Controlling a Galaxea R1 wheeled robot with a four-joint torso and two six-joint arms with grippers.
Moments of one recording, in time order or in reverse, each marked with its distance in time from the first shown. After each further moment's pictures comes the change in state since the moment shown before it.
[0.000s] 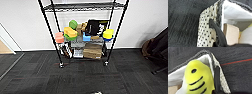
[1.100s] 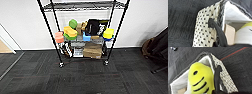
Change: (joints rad) left arm -0.019 -0.213 0.308 0.006 0.033 -0.007; right arm -0.067 -0.195 0.373 0.223 0.159 -0.004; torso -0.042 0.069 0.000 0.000
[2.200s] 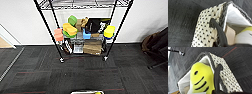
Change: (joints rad) left arm -0.082 -0.095 0.127 0.005 0.008 0.003; right arm -0.009 -0.181 0.327 0.065 0.168 -0.002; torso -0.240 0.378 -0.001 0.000
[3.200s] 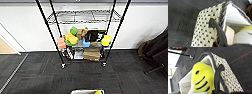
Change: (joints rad) left arm -0.026 -0.011 0.029 -0.004 0.033 -0.001; right arm 0.017 -0.018 0.029 0.000 0.002 0.000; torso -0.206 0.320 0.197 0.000
